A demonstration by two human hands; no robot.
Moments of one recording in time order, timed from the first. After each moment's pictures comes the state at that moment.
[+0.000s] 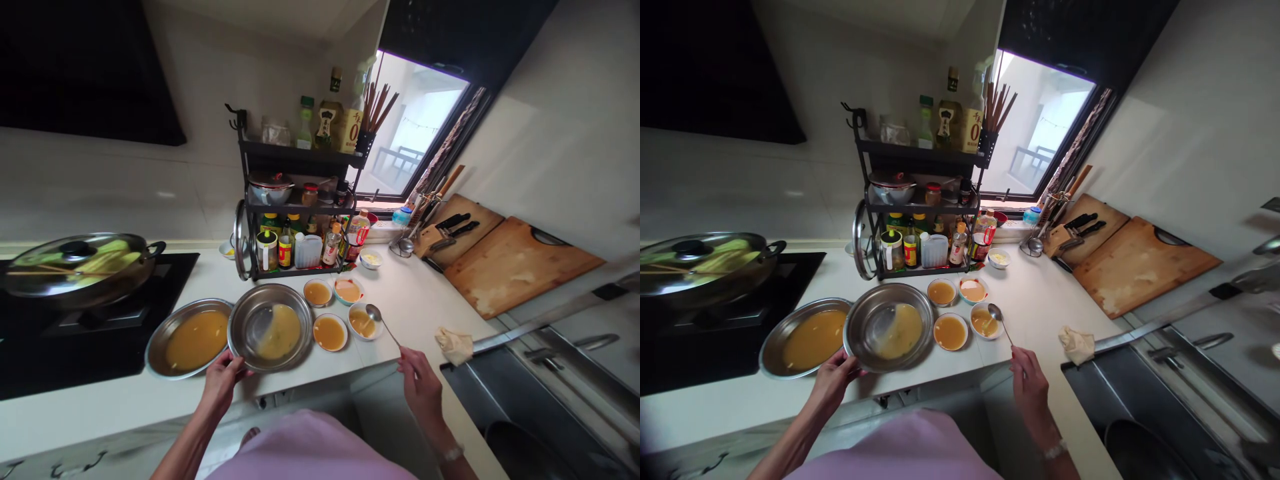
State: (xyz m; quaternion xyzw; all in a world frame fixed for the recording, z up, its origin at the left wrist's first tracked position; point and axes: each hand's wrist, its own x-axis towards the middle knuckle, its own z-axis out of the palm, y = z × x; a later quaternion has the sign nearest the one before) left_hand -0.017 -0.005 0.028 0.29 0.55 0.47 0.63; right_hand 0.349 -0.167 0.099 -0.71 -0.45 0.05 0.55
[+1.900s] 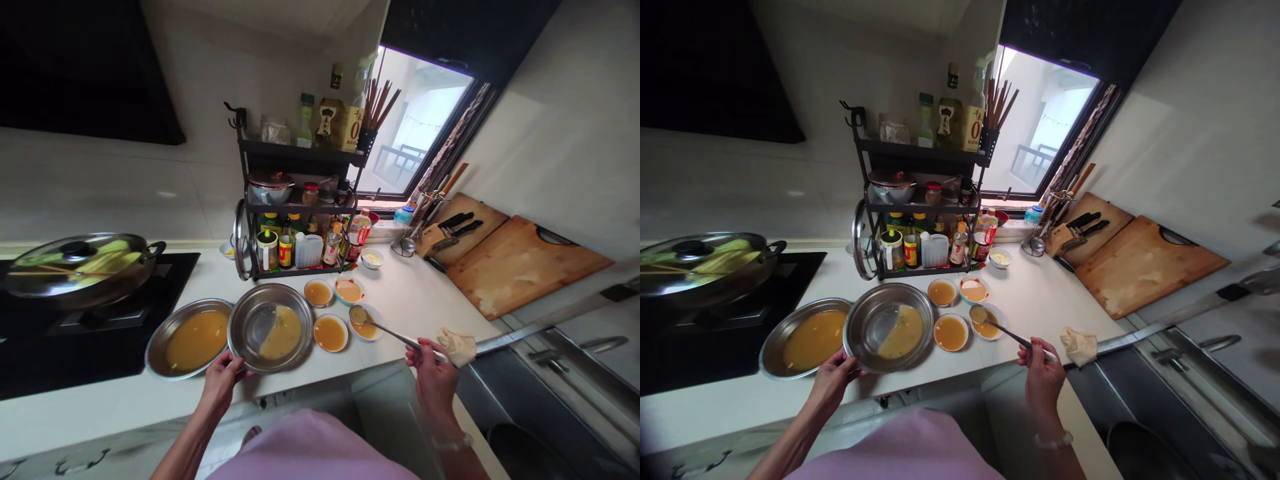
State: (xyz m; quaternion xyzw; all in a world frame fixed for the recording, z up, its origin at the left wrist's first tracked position) left_hand -0.016 -0.004 0.030 0.29 0.55 0.47 0.62; right_hand 0.351 -0.140 0.120 -0.65 -0.17 0.13 0.72
